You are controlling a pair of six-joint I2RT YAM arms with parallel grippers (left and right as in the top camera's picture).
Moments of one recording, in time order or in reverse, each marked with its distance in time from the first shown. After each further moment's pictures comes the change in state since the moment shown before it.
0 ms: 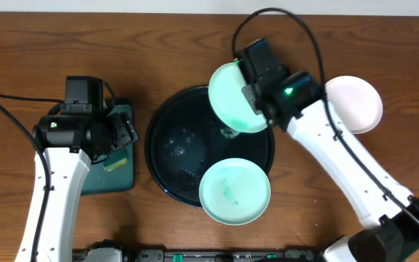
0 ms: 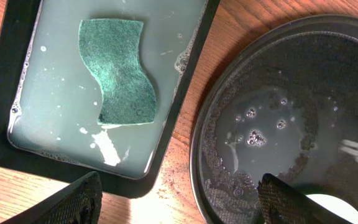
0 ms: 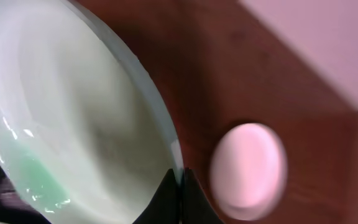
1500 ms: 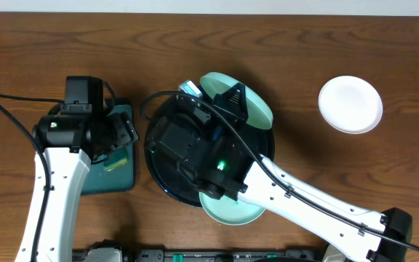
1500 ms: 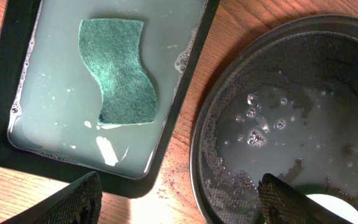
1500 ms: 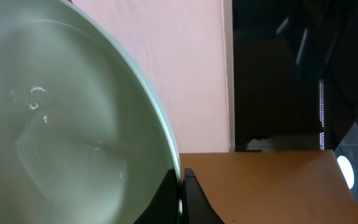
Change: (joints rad) left arm 0.000 0.000 0.000 0.000 0.000 0.000; right arm 0.488 0.000 0.000 0.023 0.826 -0.296
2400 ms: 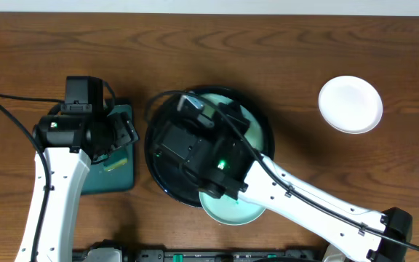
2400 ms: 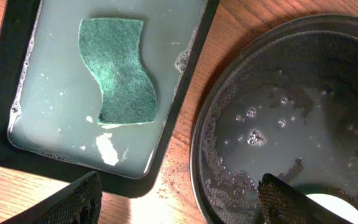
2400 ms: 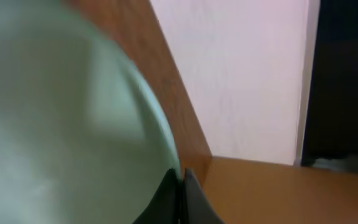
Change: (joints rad) left arm -0.001 0.000 0.000 -0.003 0.000 0.000; right arm -0.002 0.001 0.004 -0.185 -0.270 0.210
